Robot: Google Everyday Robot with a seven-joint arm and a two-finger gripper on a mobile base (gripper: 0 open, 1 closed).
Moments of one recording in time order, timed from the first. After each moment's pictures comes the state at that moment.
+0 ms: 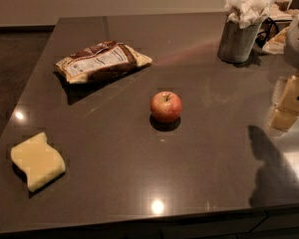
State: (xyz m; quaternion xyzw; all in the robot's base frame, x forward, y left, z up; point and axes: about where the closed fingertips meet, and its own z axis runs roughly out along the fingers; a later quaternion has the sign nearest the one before) arm 0.438 -0.216 0.977 -0.60 0.78 -0.04 0.16
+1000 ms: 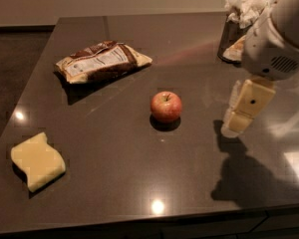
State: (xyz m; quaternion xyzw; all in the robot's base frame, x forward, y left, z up) arm 0.449 -0.151 0.959 -0.62 0.76 0.03 0.20
